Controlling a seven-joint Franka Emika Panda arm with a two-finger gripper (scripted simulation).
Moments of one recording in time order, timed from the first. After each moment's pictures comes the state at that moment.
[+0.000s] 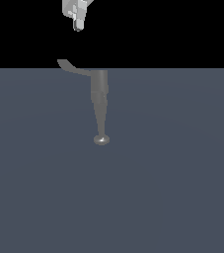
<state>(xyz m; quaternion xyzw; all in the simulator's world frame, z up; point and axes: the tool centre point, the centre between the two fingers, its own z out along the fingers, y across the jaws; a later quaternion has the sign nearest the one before) -0.012 0.081 0.382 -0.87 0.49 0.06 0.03</state>
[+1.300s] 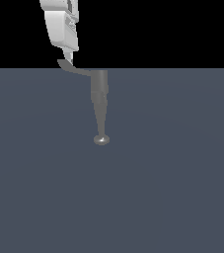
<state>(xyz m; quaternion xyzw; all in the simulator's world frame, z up) 0.081 0.142 0.303 -0.72 0.69 0.00 0.00</state>
